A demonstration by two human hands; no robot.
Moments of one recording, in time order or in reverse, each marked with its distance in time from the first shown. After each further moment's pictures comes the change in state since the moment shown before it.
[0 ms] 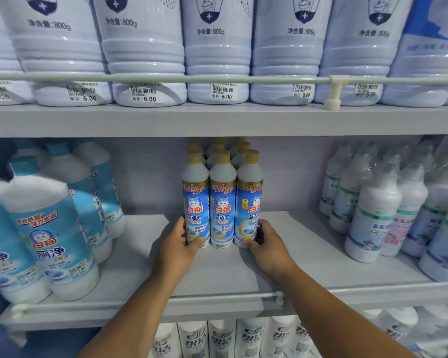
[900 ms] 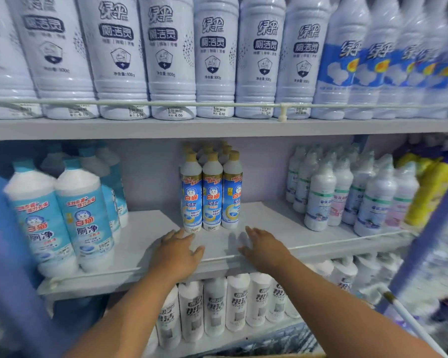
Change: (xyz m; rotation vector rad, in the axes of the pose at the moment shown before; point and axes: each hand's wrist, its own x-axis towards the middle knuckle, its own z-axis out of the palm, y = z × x) left_hand -0.101 0.042 -0.052 0.719 -0.277 0.146; right_hand -0.118 -0.052 -0.020 -0.942 -0.132 0.075
